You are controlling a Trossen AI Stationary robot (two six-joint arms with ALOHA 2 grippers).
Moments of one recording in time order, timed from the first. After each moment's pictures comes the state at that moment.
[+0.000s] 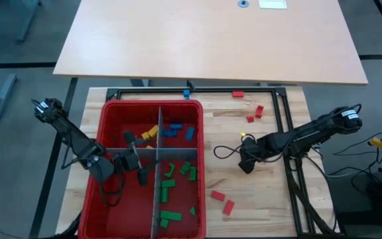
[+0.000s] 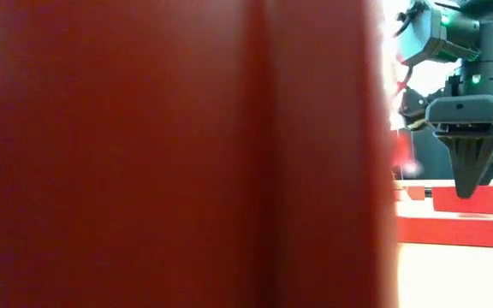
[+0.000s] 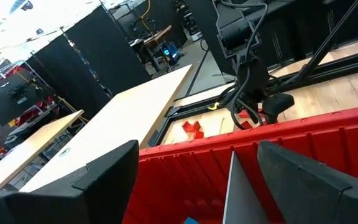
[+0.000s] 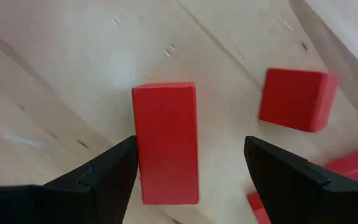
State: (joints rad) left arm -0.72 1.08 0.90 -0.10 -1.11 0.20; right arm 0.19 1.28 0.61 -0.73 0.05 1.00
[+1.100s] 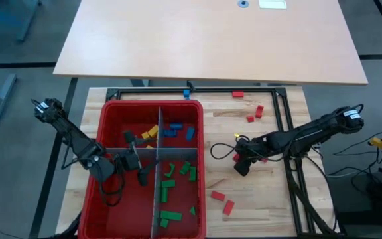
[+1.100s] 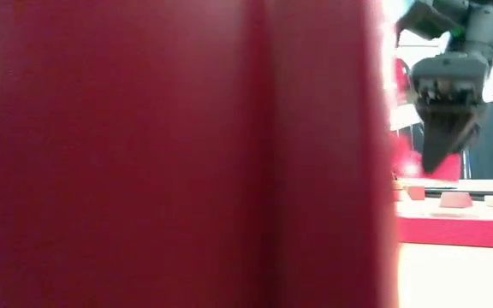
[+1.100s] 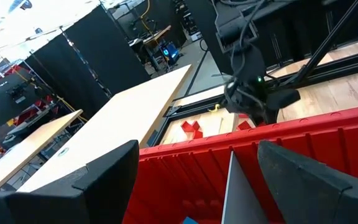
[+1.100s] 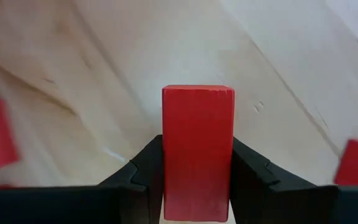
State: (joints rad) left arm -0.71 1.08 0.90 -0.10 -1.11 0.19; right arm 0.19 1.25 0.63 -0.54 0.03 0.85
